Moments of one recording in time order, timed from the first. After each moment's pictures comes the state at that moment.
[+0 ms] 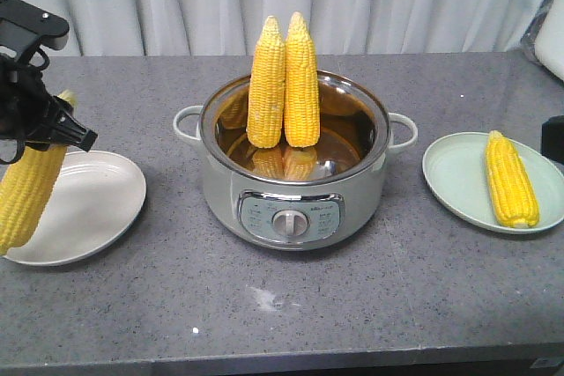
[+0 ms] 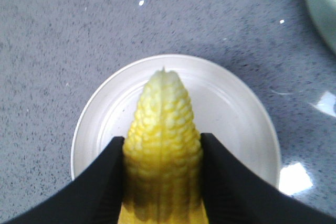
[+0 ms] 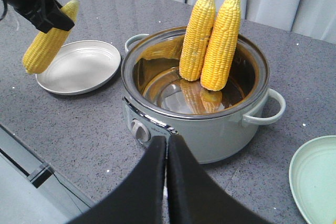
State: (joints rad) left arm -0.18 1.51 -1.38 0.11 0.93 0.16; right arm -0.33 0.80 -1.05 0.98 1.25 -0.87
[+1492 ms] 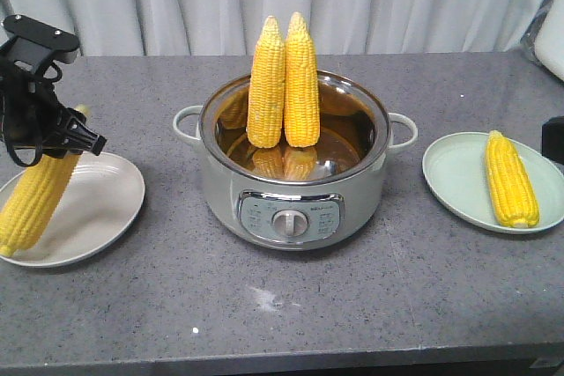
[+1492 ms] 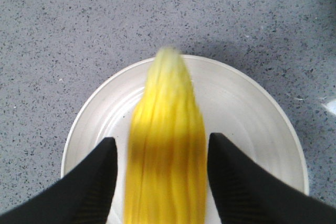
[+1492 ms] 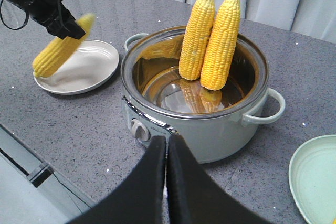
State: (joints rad) left arm -0.15 1.60 -1.38 0.12 0.88 0.14; right arm -0.33 0.80 -1.05 0.98 1.25 -0.87
